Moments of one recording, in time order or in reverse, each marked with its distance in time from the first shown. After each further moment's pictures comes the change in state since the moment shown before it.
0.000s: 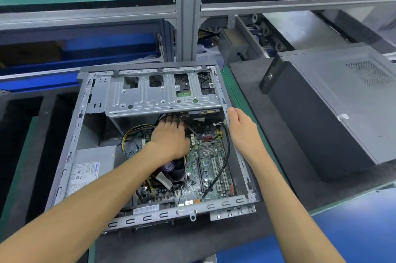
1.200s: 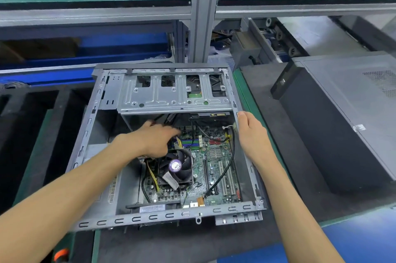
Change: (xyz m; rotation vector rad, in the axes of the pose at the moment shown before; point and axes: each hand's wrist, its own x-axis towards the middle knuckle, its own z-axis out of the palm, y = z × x) left_hand -0.024 -0.064 -0.014 -0.069 -0.183 0.135; right_hand 0.002 0.003 0.004 -0.011 0.033 -0.067
